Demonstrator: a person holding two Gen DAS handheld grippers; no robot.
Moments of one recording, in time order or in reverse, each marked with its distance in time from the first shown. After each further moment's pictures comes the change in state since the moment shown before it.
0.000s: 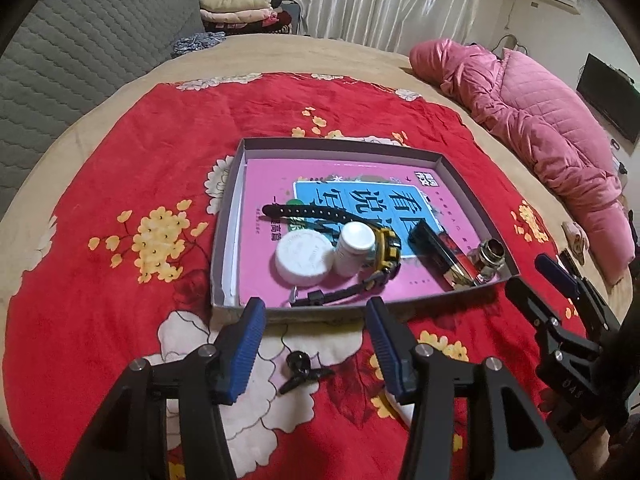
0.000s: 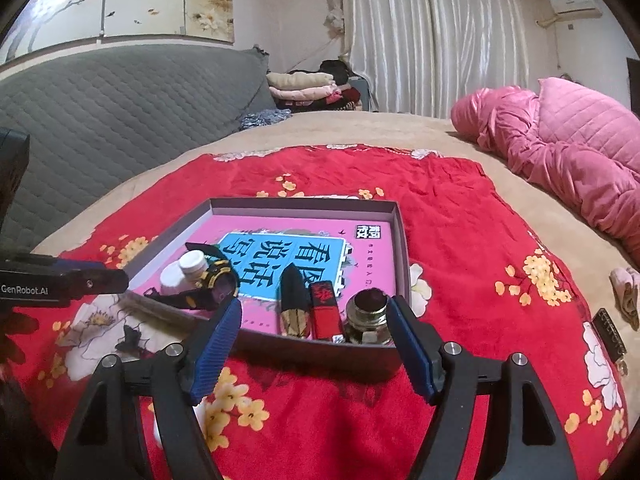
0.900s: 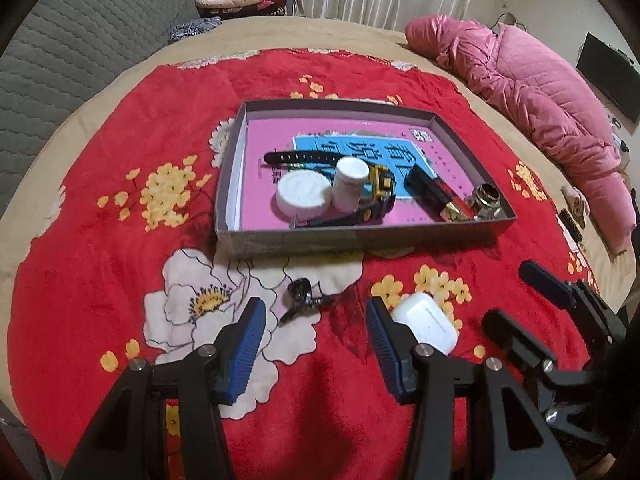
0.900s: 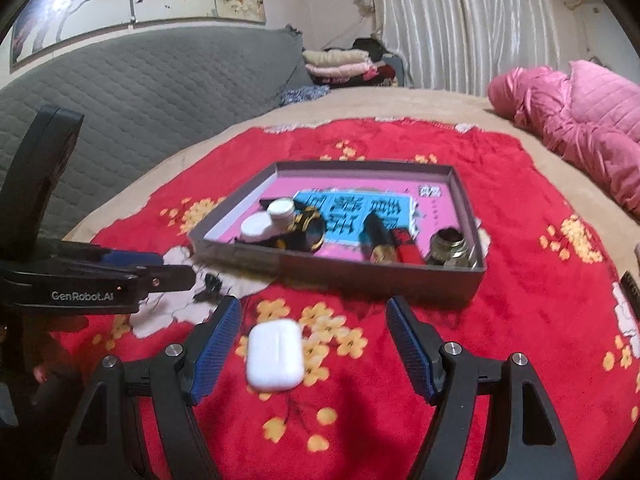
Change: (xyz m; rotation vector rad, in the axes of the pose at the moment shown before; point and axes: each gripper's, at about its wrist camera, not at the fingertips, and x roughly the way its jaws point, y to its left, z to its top) left arm -0.010 -0.004 -0.041 0.034 0.078 0.022; right arm -0.026 0.052 -0.031 -0.006 0.115 0.145
